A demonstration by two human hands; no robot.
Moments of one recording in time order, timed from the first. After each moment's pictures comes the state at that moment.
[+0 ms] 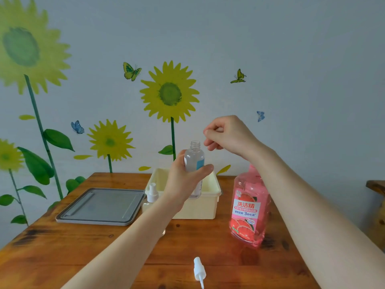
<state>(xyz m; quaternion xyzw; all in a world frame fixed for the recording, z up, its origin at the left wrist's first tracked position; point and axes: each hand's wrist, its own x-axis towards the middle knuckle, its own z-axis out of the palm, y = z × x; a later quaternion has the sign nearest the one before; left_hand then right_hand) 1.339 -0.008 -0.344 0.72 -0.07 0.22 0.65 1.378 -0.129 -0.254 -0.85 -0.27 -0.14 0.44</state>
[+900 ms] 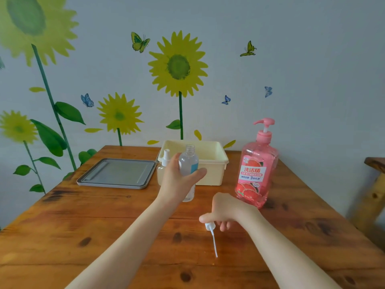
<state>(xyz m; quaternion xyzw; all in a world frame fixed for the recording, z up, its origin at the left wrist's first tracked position) 1.277 0.021 -0.402 0.76 0.00 0.20 0.61 1.329 -0.114 -0.445 -0.96 -0.16 0.20 0.13</state>
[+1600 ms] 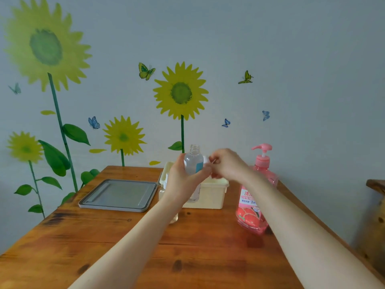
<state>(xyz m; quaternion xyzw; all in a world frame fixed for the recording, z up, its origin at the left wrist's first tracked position) 1.289 0.019 -0.354 0.74 -0.05 0.24 0.62 1.350 -0.104 -0.315 -0.91 -0.22 -0.07 0.34</state>
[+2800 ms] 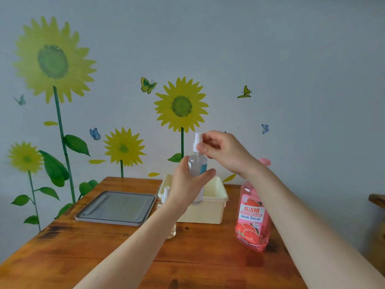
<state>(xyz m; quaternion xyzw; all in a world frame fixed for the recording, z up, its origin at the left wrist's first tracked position) 1.302 0.007 -0.331 0.73 -0.06 0.26 0.63 1.333 -0.101 -0.261 -0.77 -0.39 -0.11 0.49</state>
